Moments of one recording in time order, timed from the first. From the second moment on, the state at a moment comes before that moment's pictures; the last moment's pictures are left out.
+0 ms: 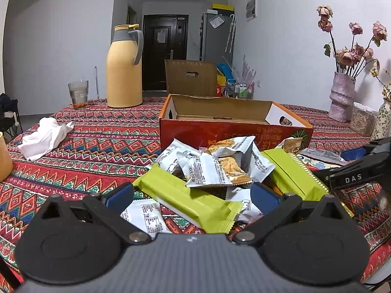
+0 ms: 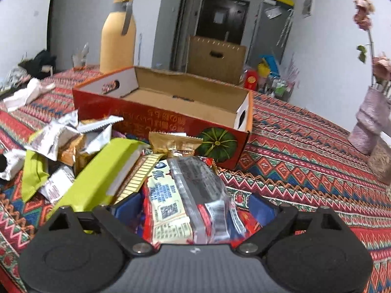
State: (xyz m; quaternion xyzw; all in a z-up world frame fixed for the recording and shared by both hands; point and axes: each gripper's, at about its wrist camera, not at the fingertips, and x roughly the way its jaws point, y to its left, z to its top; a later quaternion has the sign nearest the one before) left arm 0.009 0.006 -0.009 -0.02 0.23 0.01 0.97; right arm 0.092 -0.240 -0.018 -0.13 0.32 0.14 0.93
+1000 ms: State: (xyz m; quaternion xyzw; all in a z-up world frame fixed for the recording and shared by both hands) left arm 0.037 0.058 -0.029 -0.05 0.32 0.06 0.95; right arm 0.032 -0.270 -0.023 0.04 0.22 0.10 0.97
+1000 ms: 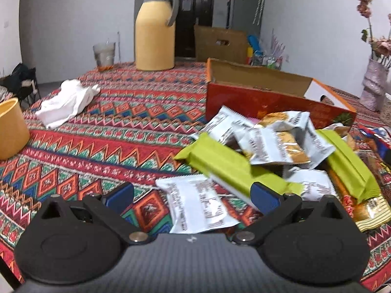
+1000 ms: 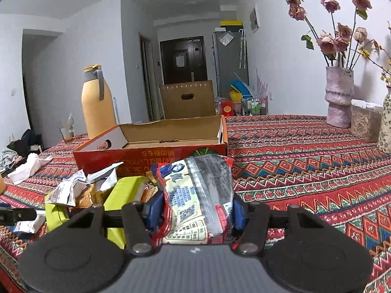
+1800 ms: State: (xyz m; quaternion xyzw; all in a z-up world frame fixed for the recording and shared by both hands) left arm 0.031 0.057 -0.031 -0.06 0.32 0.08 0.94; right arm 0.010 -0.269 -0.024 0.05 0.21 0.09 0.97
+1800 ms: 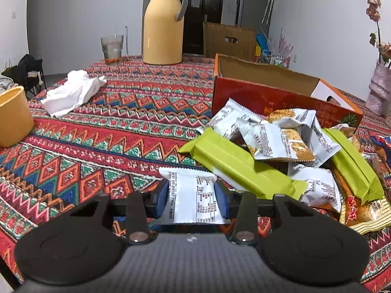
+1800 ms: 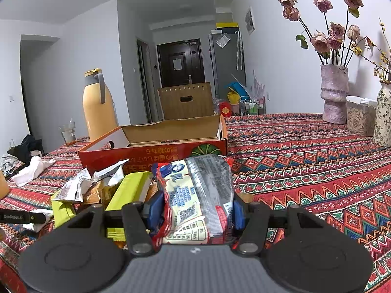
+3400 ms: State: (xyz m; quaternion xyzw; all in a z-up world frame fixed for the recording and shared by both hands) left arm 0.249 0.003 0.041 -0.06 0.24 0.03 0.97; right arm 0.232 -0.215 0.007 0.04 0.22 0.10 0.97
